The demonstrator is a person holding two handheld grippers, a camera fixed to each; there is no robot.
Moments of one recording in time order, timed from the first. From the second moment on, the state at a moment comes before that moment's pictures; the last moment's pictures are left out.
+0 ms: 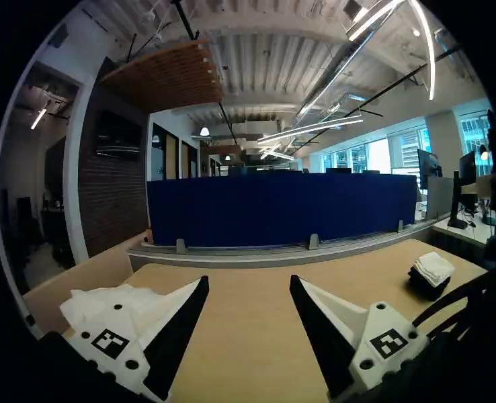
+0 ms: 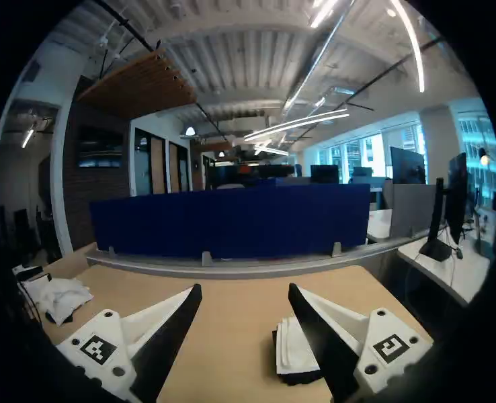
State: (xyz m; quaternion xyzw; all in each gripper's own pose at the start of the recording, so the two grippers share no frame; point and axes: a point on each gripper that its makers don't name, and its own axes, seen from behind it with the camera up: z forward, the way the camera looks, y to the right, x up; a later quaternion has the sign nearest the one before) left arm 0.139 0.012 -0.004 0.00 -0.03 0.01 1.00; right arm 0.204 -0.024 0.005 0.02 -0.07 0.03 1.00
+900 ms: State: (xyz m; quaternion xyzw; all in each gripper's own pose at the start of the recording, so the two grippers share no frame) left arm 0.017 -0.017 -0.001 0.03 0.00 0.01 1.00; right arm 0.174 -0.052 0.020 0.02 -0.06 -0.04 1.00
